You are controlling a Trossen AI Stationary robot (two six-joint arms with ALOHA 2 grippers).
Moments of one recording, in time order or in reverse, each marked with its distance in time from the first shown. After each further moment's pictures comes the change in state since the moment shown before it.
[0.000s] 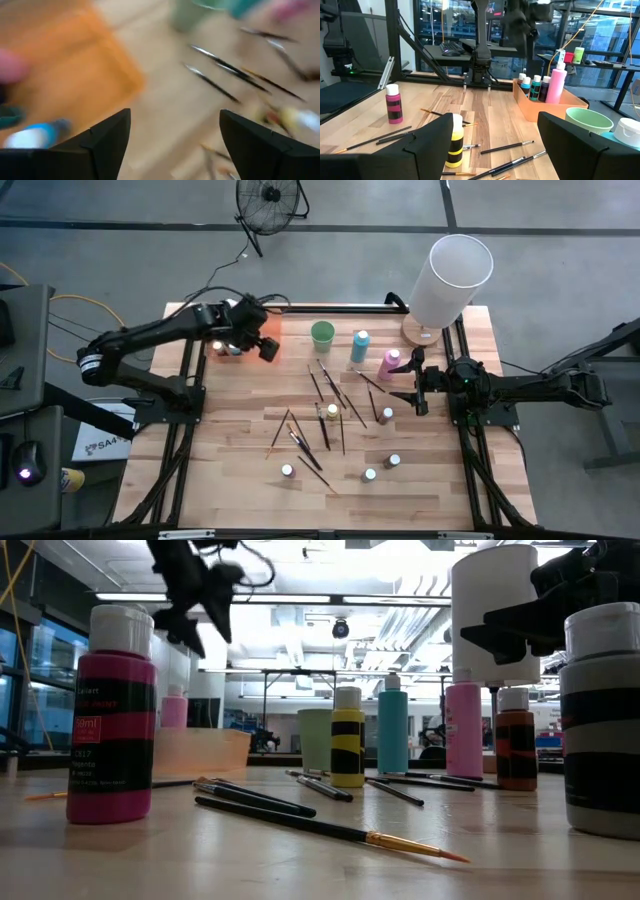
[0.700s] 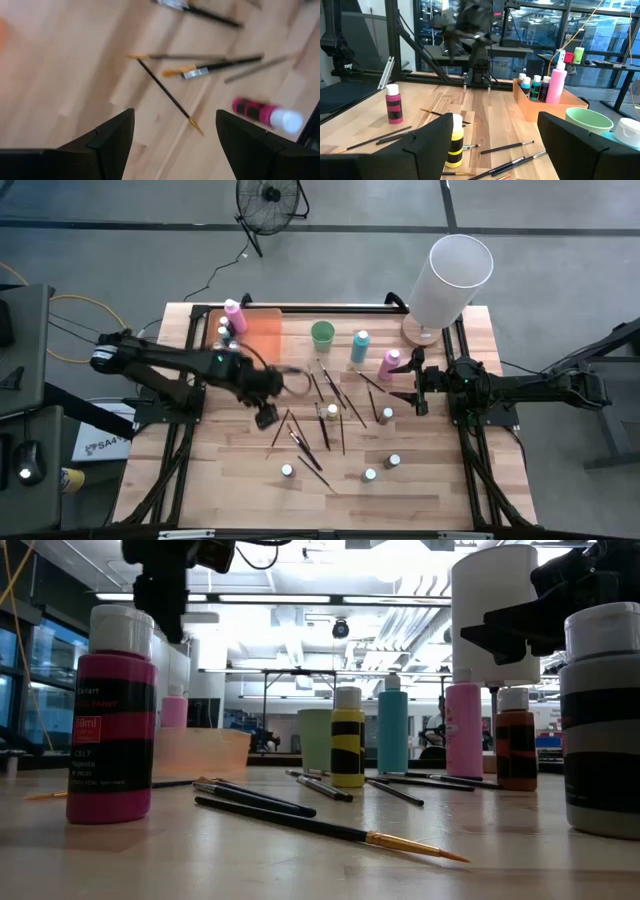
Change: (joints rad) left arm -0.555 0.133 0.026 -0.083 0.024 -0.079; right arm 0.000 0.000 0.000 0.000 0.000 0.000
